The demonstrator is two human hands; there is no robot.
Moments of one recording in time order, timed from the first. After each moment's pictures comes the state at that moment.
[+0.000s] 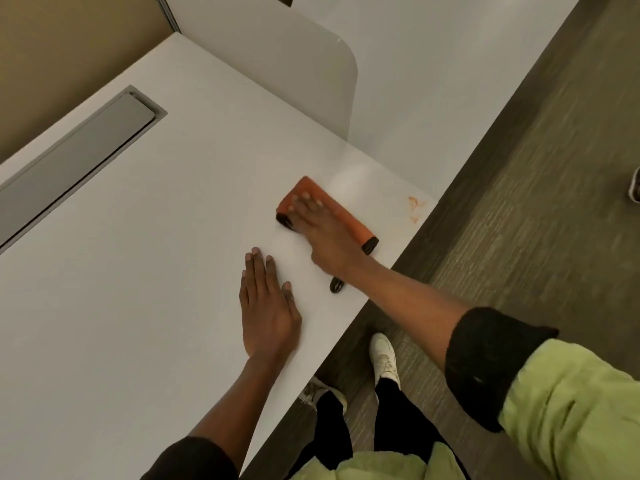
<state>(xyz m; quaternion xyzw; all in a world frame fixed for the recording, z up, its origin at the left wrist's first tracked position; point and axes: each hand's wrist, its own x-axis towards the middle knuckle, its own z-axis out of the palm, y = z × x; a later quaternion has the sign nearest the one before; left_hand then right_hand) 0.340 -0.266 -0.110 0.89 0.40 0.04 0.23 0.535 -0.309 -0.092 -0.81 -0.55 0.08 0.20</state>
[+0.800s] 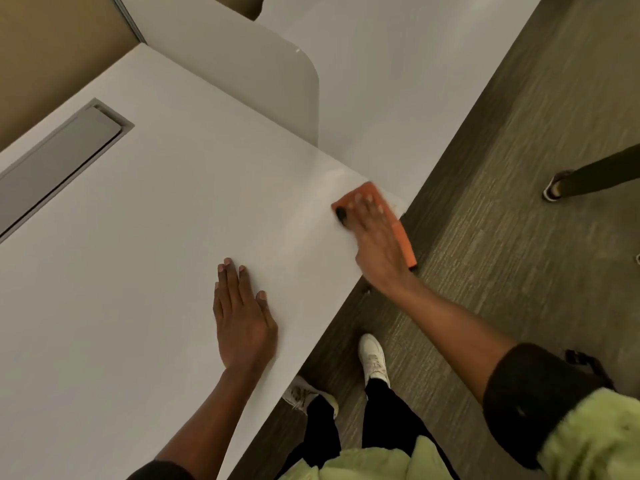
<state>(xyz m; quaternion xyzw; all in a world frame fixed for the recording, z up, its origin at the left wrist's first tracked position) 0.344 -0.269 -0.109 0.89 0.40 0.03 0.21 0.581 -0.416 -0.086 -0.91 -0.38 0.05 0.15</state>
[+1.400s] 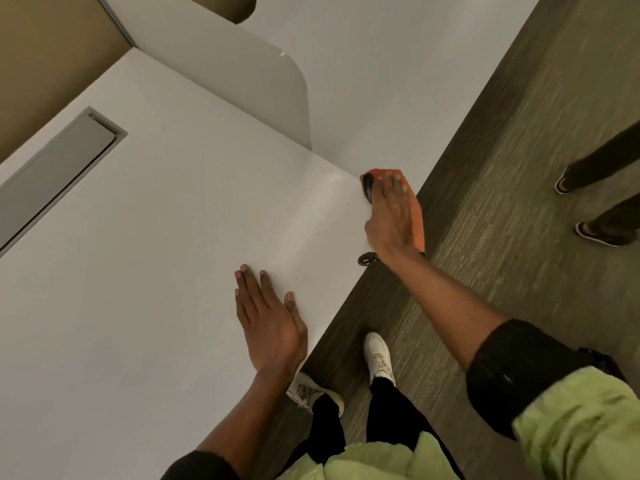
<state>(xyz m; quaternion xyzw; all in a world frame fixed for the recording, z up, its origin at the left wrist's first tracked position) 0.387 -0.319 -0.106 0.89 0.42 0.01 0.16 0.641 -0.401 -0.074 -0.96 -0.24 0.06 0.15</state>
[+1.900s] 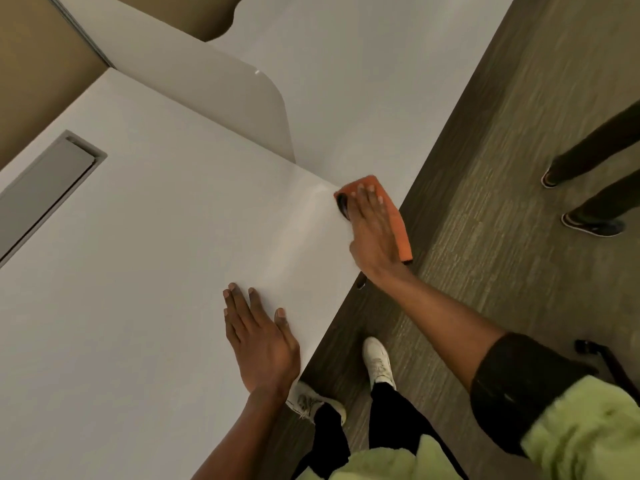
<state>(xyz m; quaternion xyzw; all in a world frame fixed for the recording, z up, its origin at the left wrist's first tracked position) 0.388 -0.319 -0.109 0.89 0.43 0.02 0.16 0.633 -0.407 -0.078 -0.93 -0.31 0.07 0.16</state>
